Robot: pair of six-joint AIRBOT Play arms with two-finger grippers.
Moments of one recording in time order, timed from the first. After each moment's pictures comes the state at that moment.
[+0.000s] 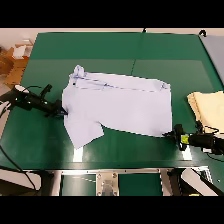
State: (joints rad) left arm 0.24 -1.65 1.05 0.85 -1.28 -1.14; right arm -0.72 -1.05 0.28 -0.82 1.07 1.37
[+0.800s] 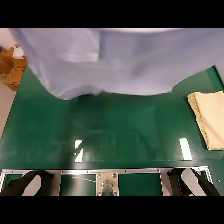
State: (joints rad) left arm 0.24 -0.87 1.69 0.48 -1.06 -1.03; right arm -0.72 -0.86 1.53 -0.26 1.22 1.17
